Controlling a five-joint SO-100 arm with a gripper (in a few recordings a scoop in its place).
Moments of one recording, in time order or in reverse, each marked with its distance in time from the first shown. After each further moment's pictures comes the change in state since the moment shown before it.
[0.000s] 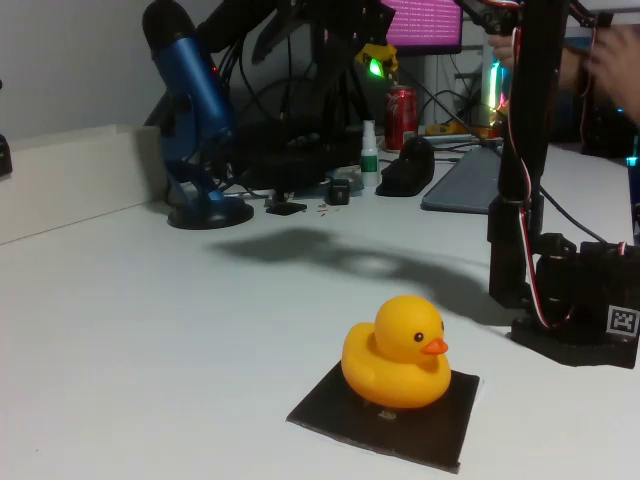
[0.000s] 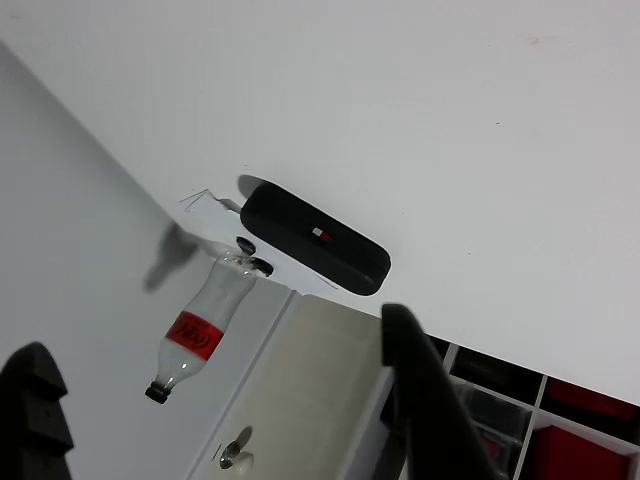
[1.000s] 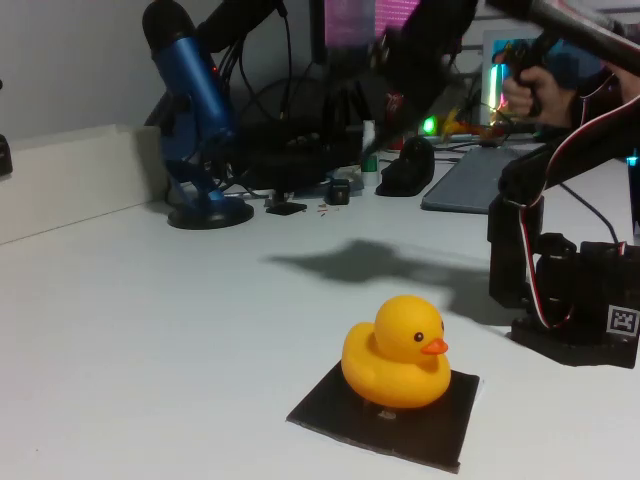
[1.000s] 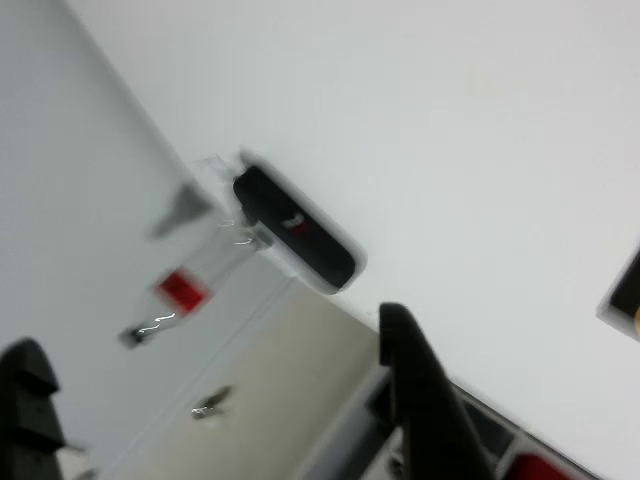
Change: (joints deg) arm 0.0 54.1 76.6 -35.3 -0.3
